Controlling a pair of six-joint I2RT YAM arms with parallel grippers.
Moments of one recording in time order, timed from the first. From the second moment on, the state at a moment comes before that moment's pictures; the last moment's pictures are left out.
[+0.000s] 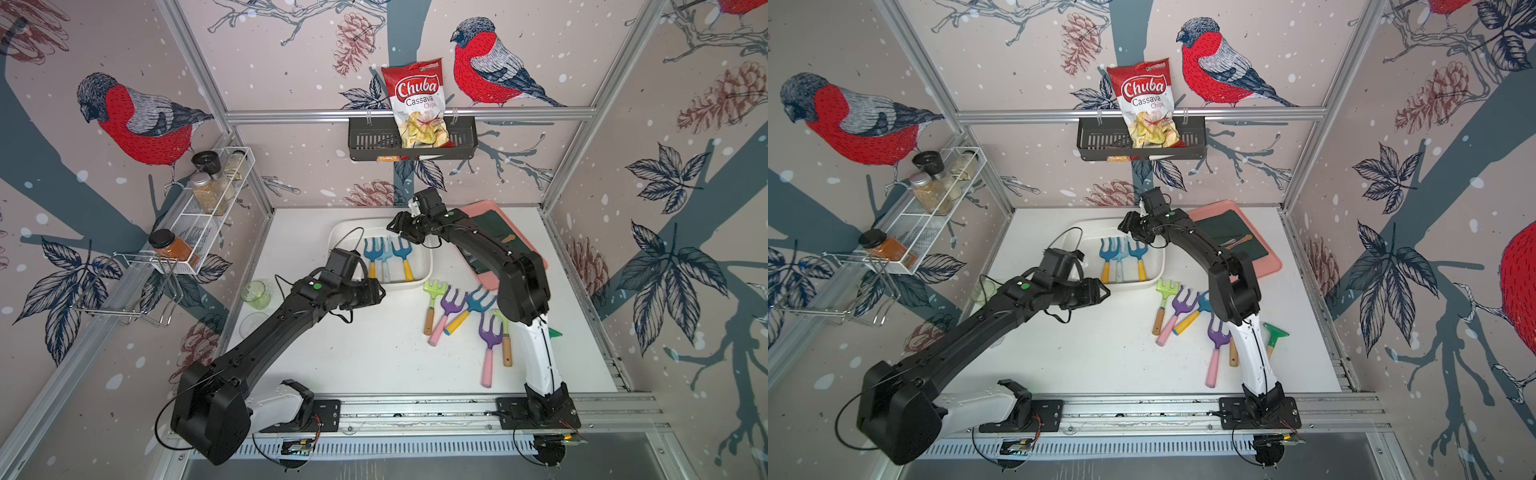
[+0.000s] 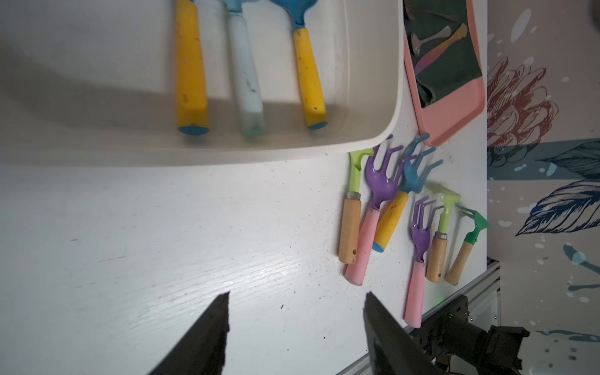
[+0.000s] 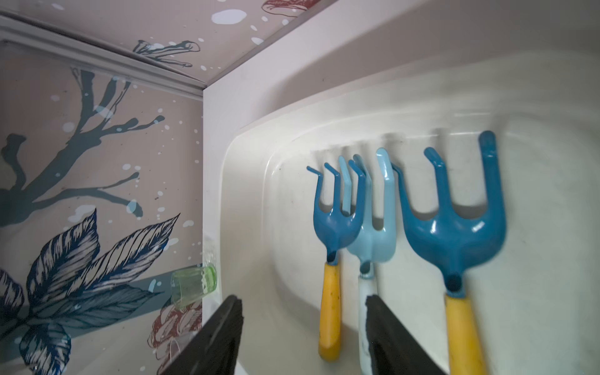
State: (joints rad) left arm -0.59 1.25 0.93 -0.61 0.23 -0.65; right arm 0.58 2.12 1.89 -0.50 -0.36 0.78
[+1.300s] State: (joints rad) left arm -1.00 2.00 1.35 -0.61 -0.11 -0.68; right arm 0.22 1.34 0.91 -0.32 -0.41 0.76
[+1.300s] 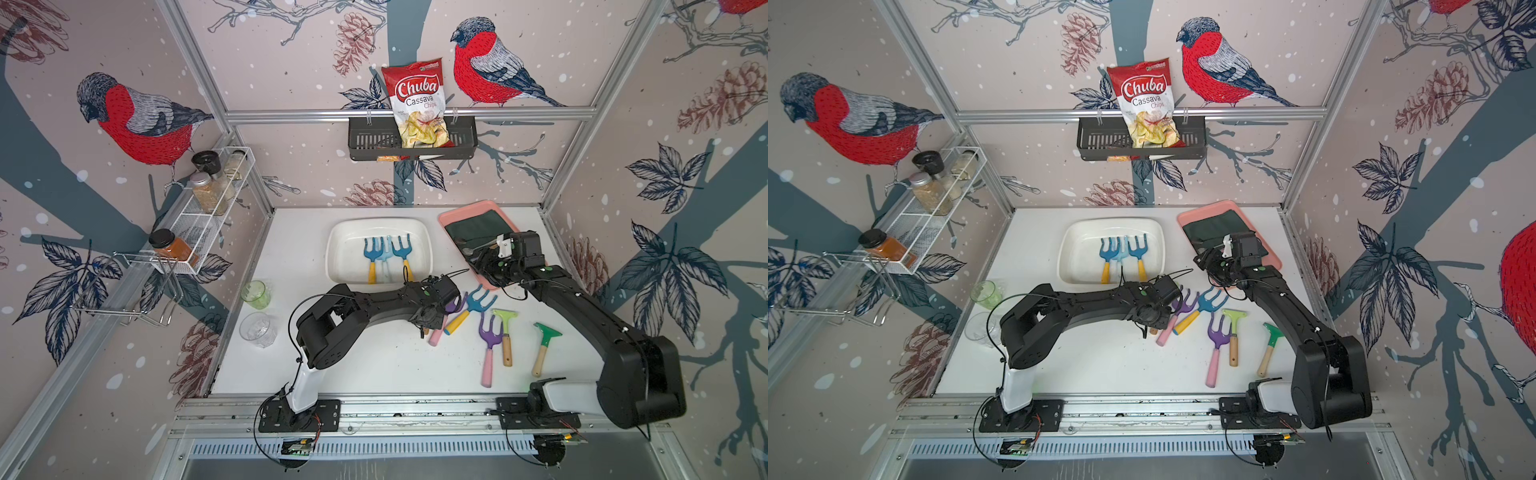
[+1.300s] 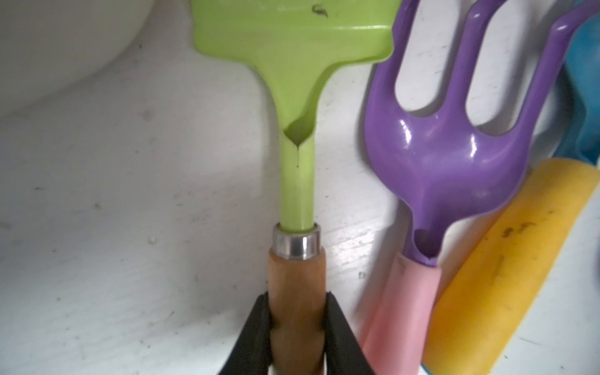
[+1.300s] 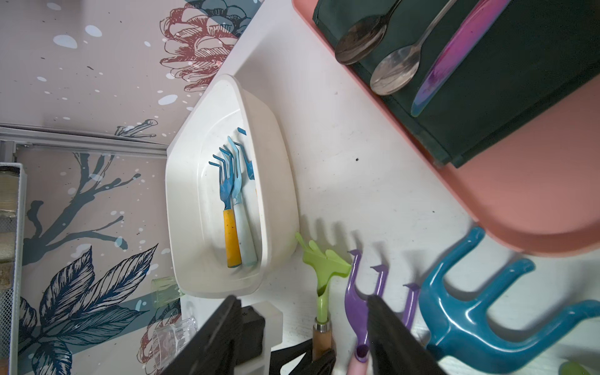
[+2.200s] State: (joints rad) left arm -1.00 1.87 1.46 -0.65 -0.02 -0.71; right arm 0.38 1.38 0.89 -0.27 -0.43 0.79
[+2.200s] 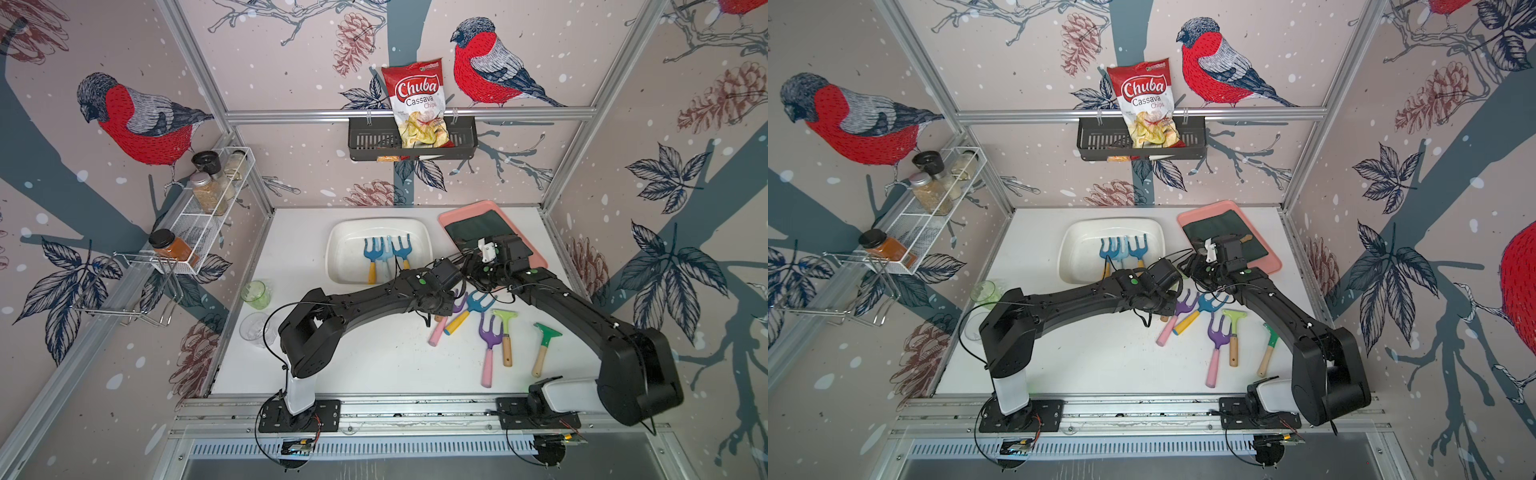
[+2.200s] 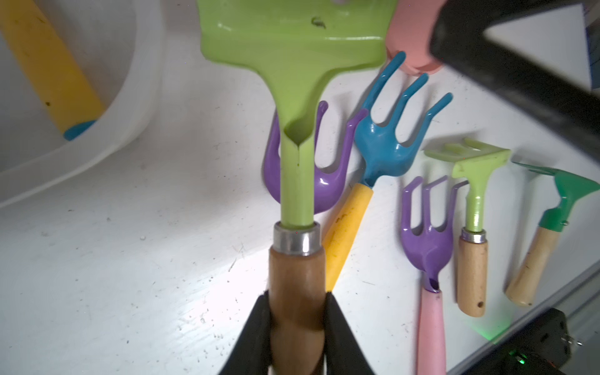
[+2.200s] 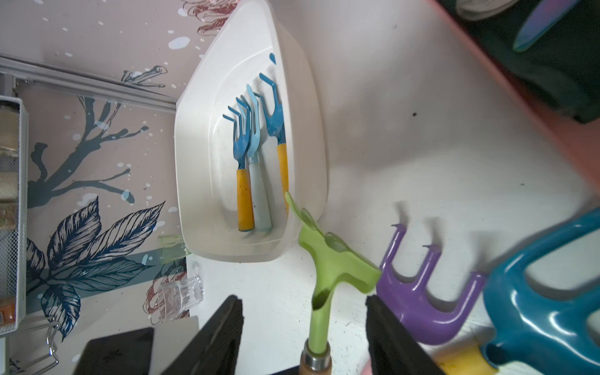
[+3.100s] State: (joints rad) left arm -0.95 1.72 1.42 -0.65 0.00 -0.74; right arm 0.50 1.51 0.98 -0.18 -0.42 0.86
